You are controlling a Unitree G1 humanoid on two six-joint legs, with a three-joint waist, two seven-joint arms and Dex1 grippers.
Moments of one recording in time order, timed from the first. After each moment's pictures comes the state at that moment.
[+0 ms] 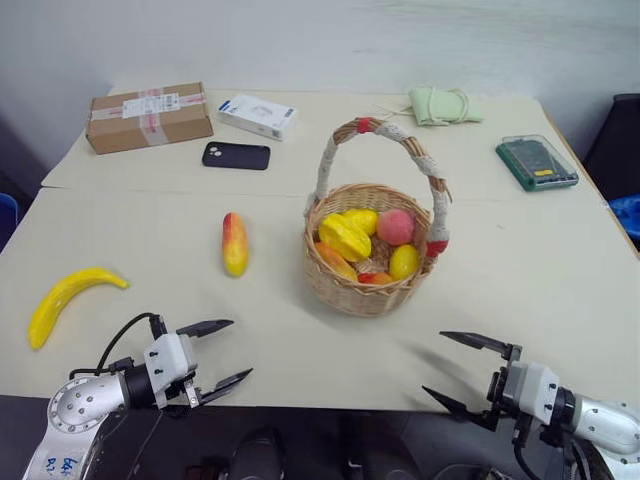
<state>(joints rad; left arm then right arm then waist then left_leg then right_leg) 0.29 0.65 0.18 -0.22 -0.29 -0.16 -0.92 0.40 -0.67 -0.16 -0.22 0.35 -0.43 1.02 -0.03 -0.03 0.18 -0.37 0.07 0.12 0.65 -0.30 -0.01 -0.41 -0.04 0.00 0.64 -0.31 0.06</state>
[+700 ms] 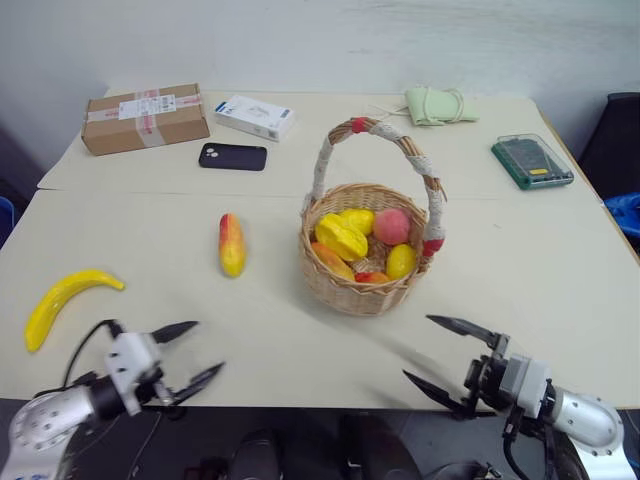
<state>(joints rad) 0.42 0.63 0.41 -0.21 -0.43 -0.04 -0.86 0.28 -0.56 -0.08 -0.29 0.45 -0.46 1.01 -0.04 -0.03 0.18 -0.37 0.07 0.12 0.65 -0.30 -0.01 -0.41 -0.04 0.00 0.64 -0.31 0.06</state>
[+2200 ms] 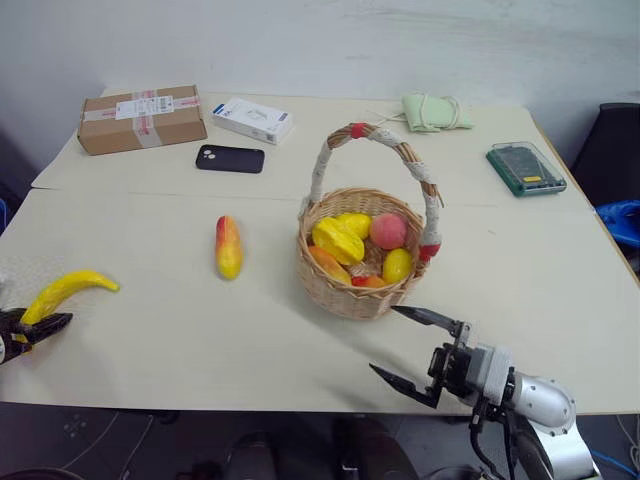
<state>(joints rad) 0.00 1.10 0.48 0.47 -0.42 0.56 -0.78 0.21 -0.49 0.04 -0.26 0.38 -0.45 0.96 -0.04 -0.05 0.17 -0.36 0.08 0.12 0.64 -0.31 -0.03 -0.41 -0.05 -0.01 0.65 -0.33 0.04</state>
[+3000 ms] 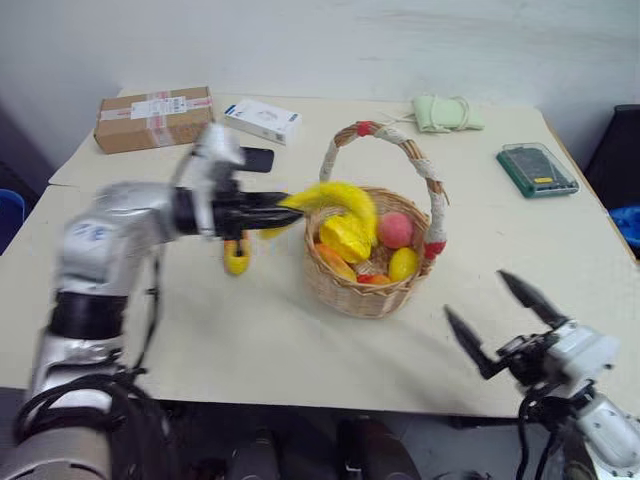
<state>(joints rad) -0.82 0.63 -0.11 -0.02 -0.54 0.71 -1.00 0.41 -0.42 -0.30 -0.50 0.43 -0.32 0.60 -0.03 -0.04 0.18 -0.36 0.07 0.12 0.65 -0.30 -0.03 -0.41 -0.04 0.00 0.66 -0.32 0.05</state>
